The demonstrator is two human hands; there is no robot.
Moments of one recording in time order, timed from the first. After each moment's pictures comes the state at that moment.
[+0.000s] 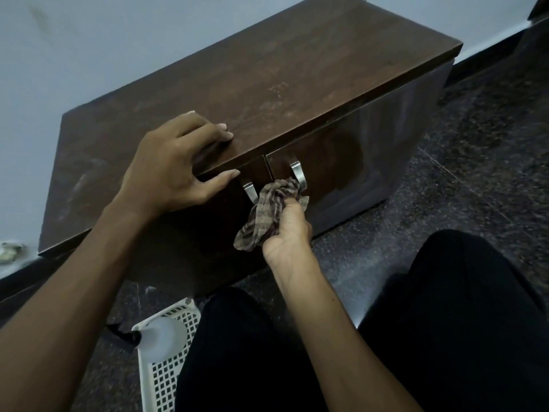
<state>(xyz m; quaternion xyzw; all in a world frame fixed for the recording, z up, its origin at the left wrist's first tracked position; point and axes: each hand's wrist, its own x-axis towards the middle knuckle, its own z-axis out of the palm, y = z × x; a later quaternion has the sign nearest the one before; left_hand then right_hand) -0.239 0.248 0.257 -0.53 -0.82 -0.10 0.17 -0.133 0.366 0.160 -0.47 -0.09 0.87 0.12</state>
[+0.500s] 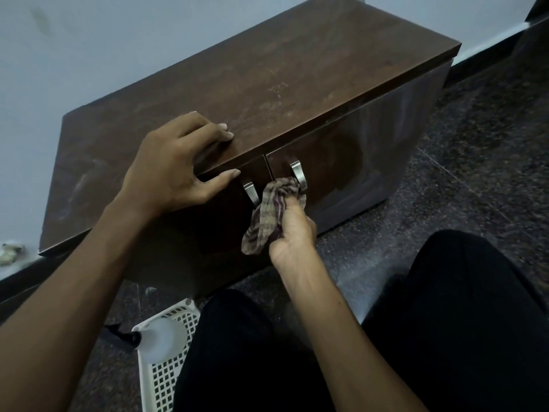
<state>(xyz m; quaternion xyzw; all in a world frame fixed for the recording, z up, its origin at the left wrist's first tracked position) -0.239 0.248 0.256 -0.54 -0.82 -0.10 0.17 -0.132 0.368 0.146 -0.45 -0.15 0.87 0.12</state>
